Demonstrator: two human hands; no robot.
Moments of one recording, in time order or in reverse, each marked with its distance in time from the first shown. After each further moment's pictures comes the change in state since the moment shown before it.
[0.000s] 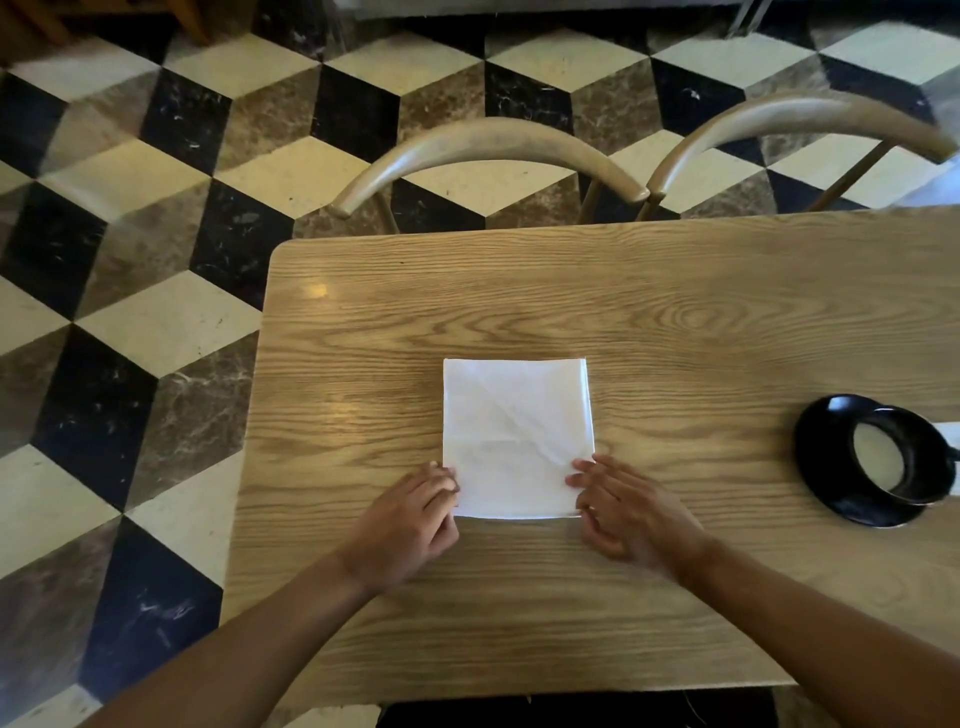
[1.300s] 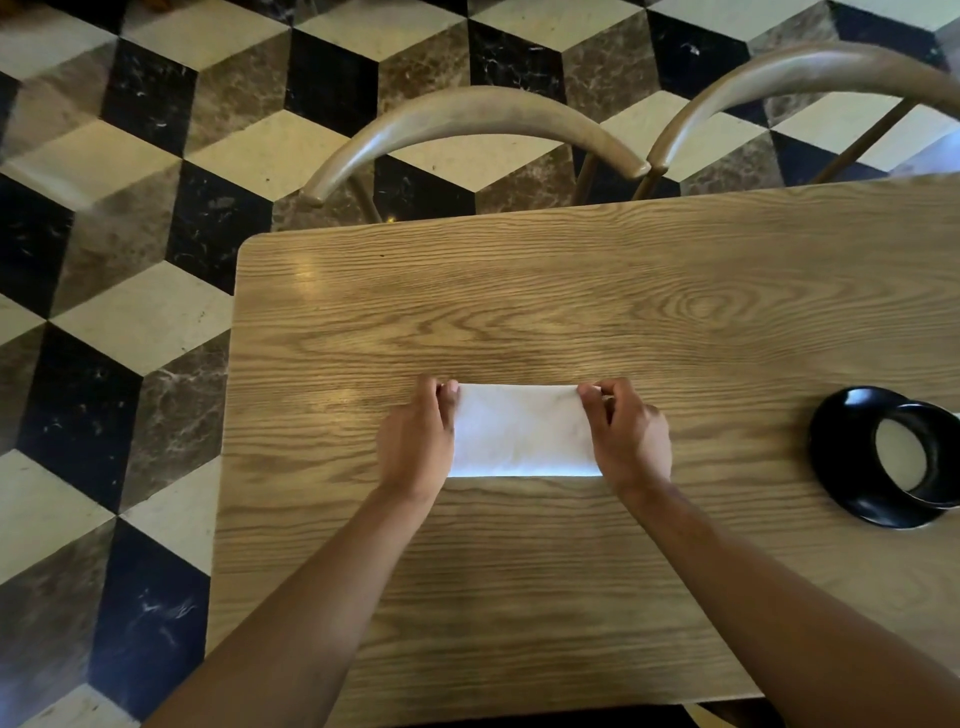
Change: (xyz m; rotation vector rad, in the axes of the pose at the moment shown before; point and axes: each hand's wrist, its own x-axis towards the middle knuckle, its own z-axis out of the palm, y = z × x) left_hand 0.107 -0.023 0.020 -0.082 0.092 -0.856; right_hand 0.078 0.029 0.014 0.274 0.255 1.059
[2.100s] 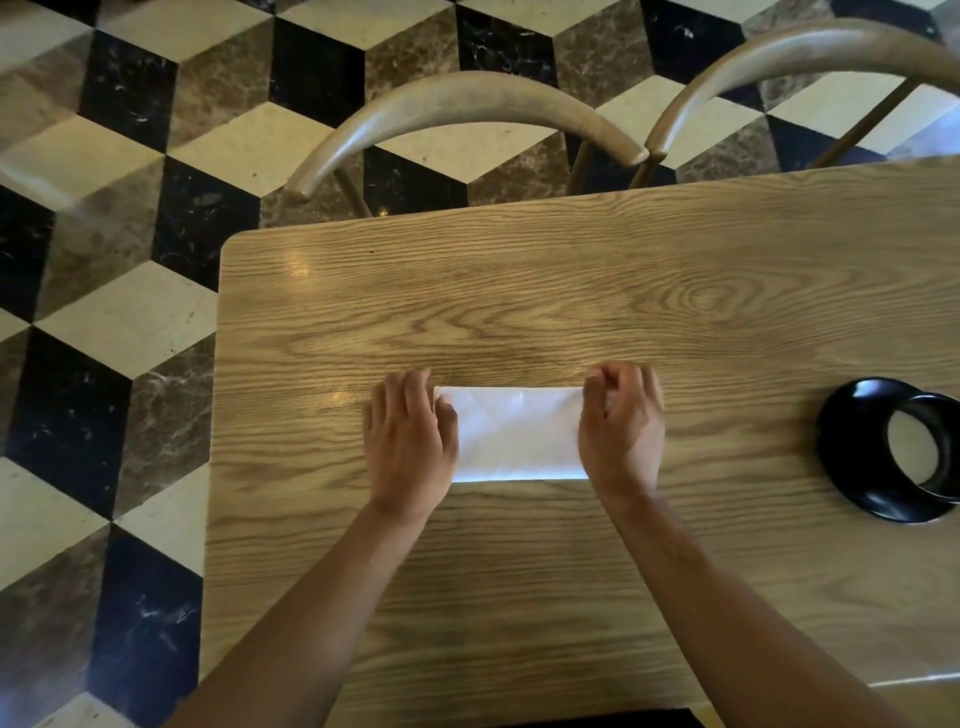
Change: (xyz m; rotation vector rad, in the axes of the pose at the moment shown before) left_hand -0.008 -0.013 0.005 0.137 0.206 0.224; right_hand -0.009 -0.034 0.006 0.120 0.279 -0.055
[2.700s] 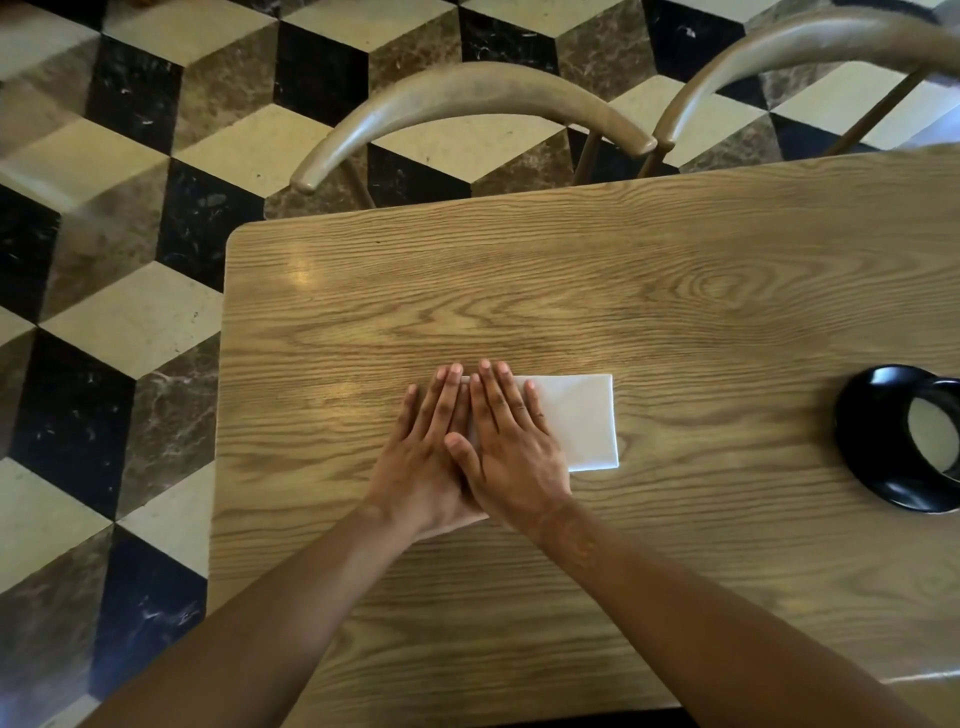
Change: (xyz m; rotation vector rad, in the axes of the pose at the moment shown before) left_hand -0.025 -0.024 0.007 0.286 -0.560 0.374; right_hand -0.064 -0.025 0.064 -0.514 -0.673 -0.445
